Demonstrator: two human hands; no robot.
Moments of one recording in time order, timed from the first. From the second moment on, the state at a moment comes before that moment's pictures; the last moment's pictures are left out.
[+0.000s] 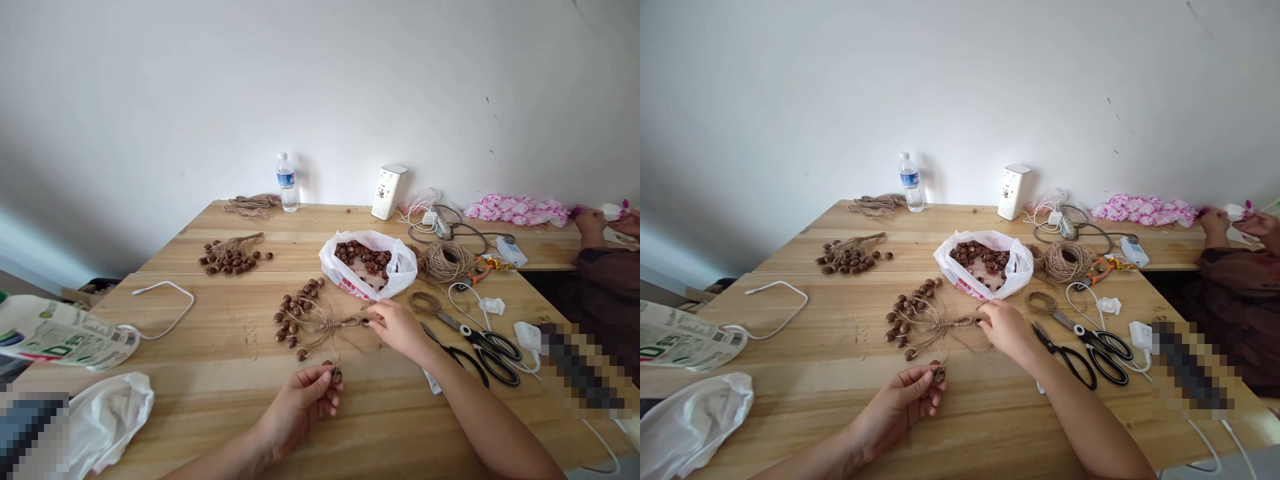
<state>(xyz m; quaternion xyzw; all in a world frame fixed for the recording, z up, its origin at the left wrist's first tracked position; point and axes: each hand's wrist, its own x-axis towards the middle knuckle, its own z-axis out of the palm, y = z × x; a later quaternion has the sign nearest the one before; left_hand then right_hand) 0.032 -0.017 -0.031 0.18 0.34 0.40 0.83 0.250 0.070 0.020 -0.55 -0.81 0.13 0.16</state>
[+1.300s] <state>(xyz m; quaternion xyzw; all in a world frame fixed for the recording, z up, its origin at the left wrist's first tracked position) 0.030 -0.016 -0.029 0.21 0.32 0.39 0.84 0.198 0.014 0.016 -0.40 -0.82 0.28 0.30</state>
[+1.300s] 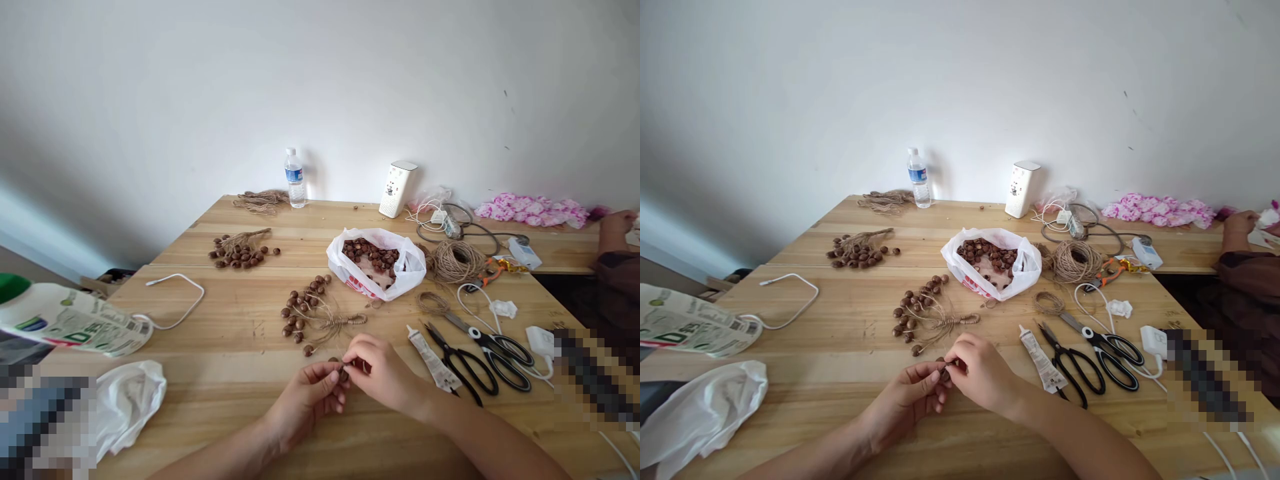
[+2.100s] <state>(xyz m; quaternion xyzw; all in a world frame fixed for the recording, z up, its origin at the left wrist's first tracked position) 0.030 -0.015 -0.028 0.20 0.33 0.39 0.84 0.202 0.010 0.022 -0.37 -0.82 0.35 0.24</state>
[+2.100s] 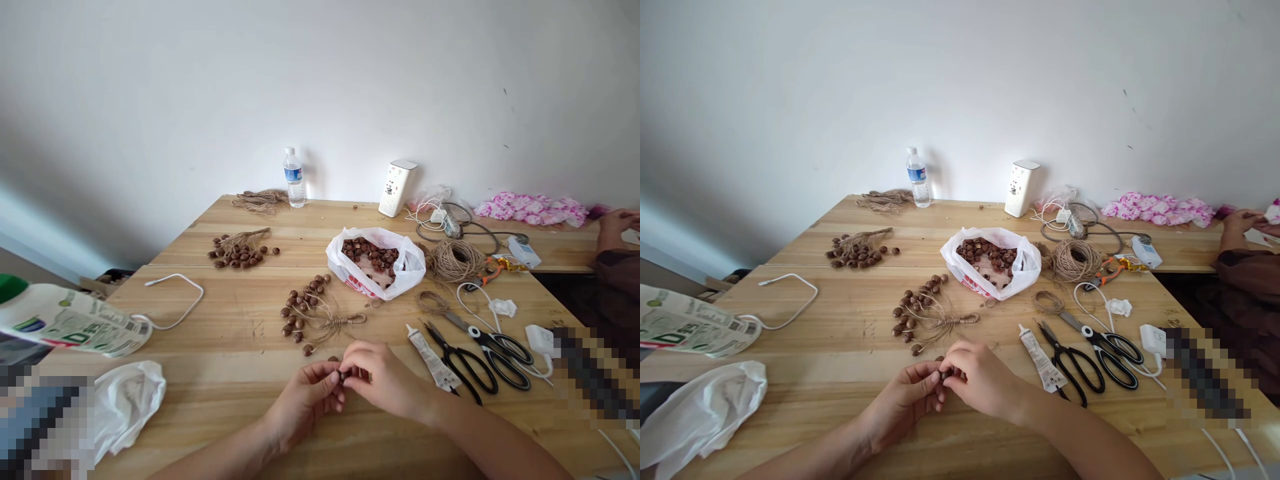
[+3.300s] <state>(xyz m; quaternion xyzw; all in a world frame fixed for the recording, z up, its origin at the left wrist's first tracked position) 0.031 -0.017 -0.031 0.15 0.35 0.42 0.82 0.203 0.015 0.031 -0.19 -0.97 0.06 0.17</state>
